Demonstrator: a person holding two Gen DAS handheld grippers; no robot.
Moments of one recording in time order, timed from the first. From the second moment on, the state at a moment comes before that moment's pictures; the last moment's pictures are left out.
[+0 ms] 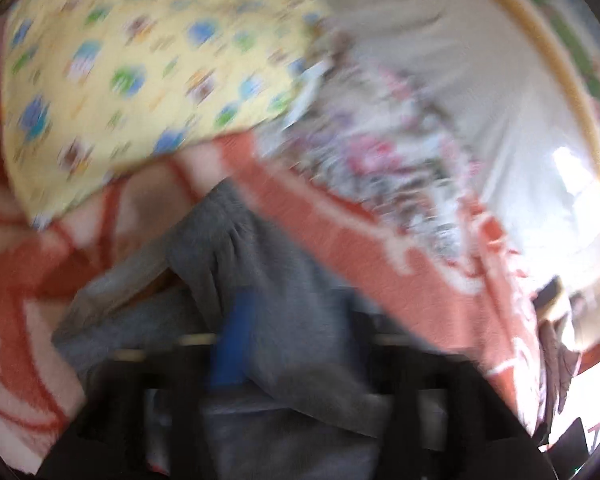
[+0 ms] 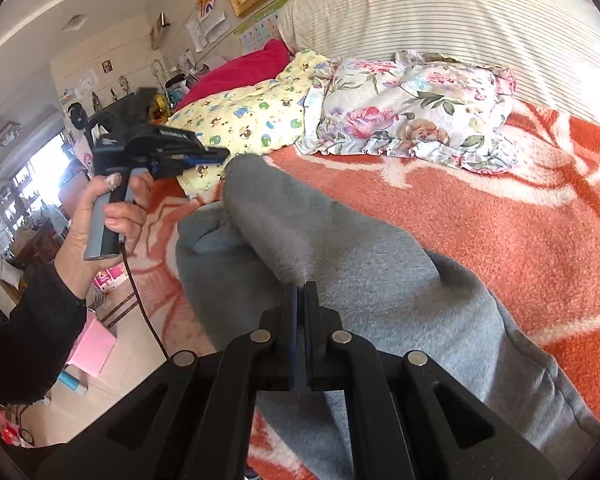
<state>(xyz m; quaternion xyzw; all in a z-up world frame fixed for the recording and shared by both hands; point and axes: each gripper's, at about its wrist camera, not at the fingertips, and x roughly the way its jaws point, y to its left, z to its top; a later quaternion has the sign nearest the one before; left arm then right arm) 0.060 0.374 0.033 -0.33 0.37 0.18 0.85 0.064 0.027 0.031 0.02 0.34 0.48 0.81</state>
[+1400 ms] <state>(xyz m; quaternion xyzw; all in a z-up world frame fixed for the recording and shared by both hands) -0.030 0.366 0.046 -0.32 0.28 0.23 0.88 0.034 0.000 0.022 0.04 0.35 0.51 0.78</state>
